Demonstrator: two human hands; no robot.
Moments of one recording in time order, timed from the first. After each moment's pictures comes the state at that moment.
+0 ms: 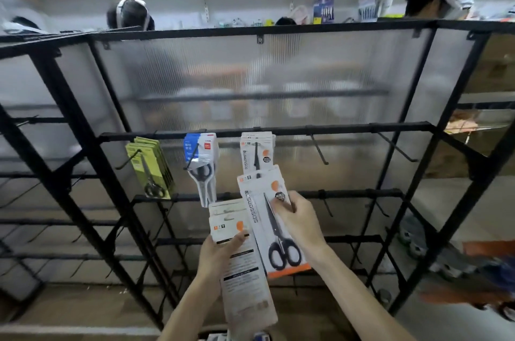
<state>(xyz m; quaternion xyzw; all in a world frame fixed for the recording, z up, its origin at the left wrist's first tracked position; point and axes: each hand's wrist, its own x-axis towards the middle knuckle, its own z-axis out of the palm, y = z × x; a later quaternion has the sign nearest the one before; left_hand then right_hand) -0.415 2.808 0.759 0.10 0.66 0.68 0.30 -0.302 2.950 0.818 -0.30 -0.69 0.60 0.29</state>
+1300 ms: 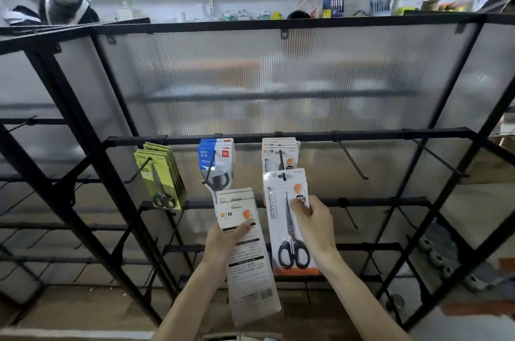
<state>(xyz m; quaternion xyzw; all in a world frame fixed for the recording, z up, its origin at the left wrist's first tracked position) -0.509 2.833 0.765 0.09 0.66 0.67 0.33 -0.371 2.963 0.800 -0.36 -0.69 0.53 0.34</state>
